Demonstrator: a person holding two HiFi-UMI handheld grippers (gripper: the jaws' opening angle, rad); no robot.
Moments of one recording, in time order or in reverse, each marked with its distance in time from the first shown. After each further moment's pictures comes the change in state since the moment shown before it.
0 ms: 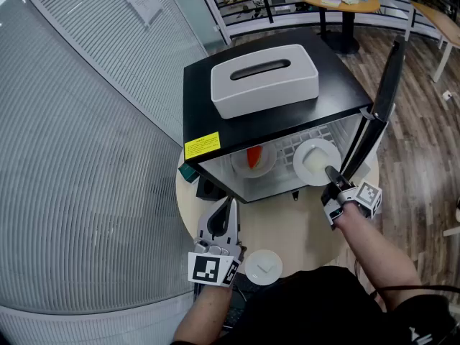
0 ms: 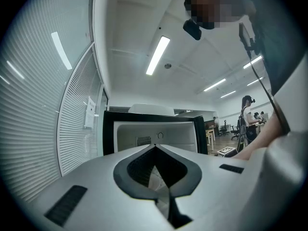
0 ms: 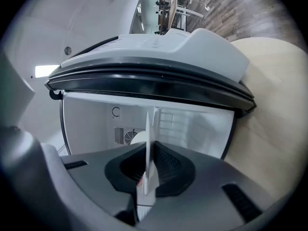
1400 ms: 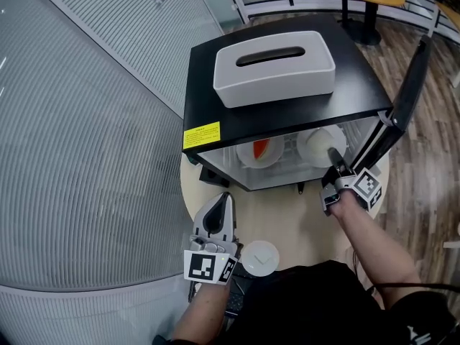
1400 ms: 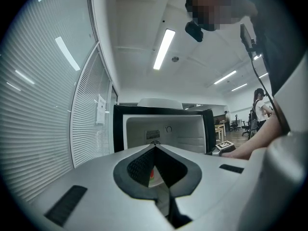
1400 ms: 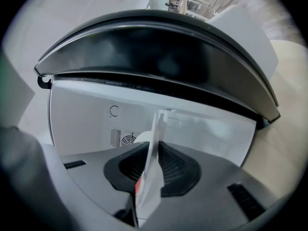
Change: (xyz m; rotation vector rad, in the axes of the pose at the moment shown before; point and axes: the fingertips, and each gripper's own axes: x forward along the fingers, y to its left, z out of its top) left arm -0.005 0.009 -0.016 0.001 0.068 0.130; right arm 0.049 0.012 0.014 -0.079 -0.040 0.011
